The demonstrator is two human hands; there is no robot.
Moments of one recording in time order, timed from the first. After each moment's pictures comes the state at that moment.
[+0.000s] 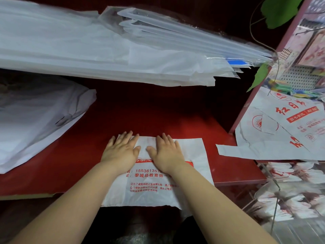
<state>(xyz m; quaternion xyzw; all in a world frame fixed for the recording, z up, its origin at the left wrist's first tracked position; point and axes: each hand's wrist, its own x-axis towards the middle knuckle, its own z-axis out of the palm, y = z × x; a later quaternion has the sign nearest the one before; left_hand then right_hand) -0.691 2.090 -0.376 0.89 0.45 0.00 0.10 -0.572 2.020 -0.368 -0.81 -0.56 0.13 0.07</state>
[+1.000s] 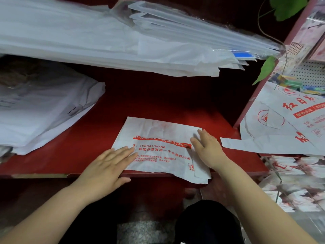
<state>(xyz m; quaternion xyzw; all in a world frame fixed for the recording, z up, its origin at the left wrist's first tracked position) -0.778 2.051 -0.394 0.97 0.25 0.05 0.03 -0.511 1.959 -0.362 -0.84 -0.49 0.13 0.20</state>
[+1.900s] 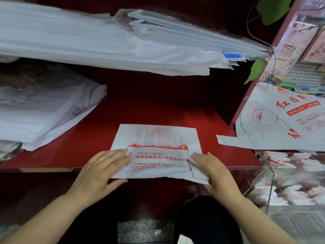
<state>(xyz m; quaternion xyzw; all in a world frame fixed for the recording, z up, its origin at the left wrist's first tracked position) -0.794 2.037 -0.408 0.94 0.20 0.27 -0.02 -0.506 1.885 -0.413 -0.63 -0.71 -0.09 0.30</state>
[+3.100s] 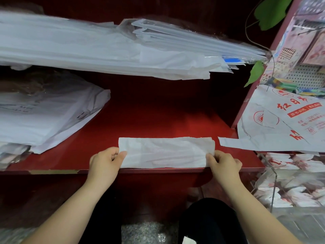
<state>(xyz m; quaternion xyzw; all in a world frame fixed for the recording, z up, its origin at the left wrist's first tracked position) -0.766 2.030 -0.384 0.75 0.49 0.35 0.26 -0.516 1.906 -0.383 -0.86 -0.39 0.01 0.32</state>
